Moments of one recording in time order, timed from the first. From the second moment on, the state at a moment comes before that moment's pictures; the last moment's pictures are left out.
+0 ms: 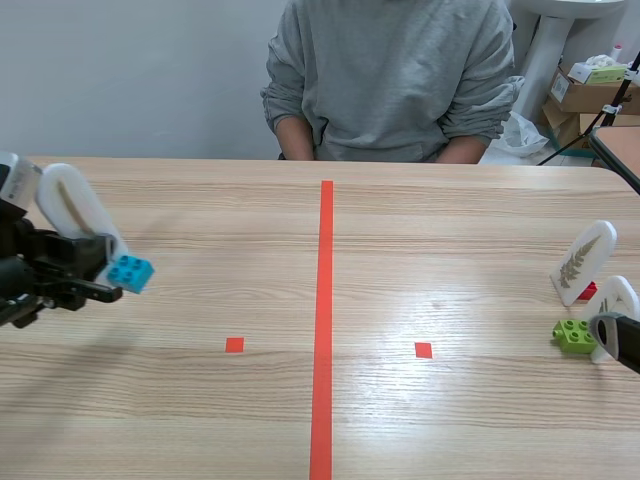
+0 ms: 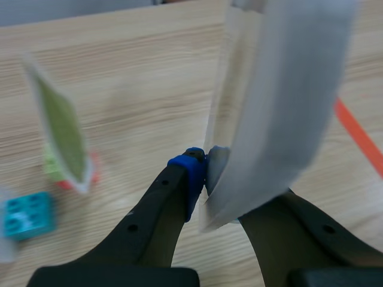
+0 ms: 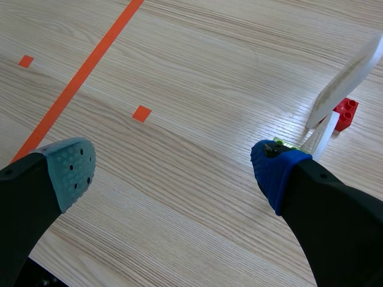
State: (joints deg) left arm 11.0 -13.0 -15.5 87.8 -8.6 -29.0 8.3; right arm -38.2 30.8 28.7 102.3 39.4 45.1 -18.8
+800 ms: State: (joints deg) left arm -0.3 -17.6 -15.4 64.4 -6.8 -19.2 5.3; right arm -38.2 30.8 28.7 102.3 39.4 45.1 -18.8
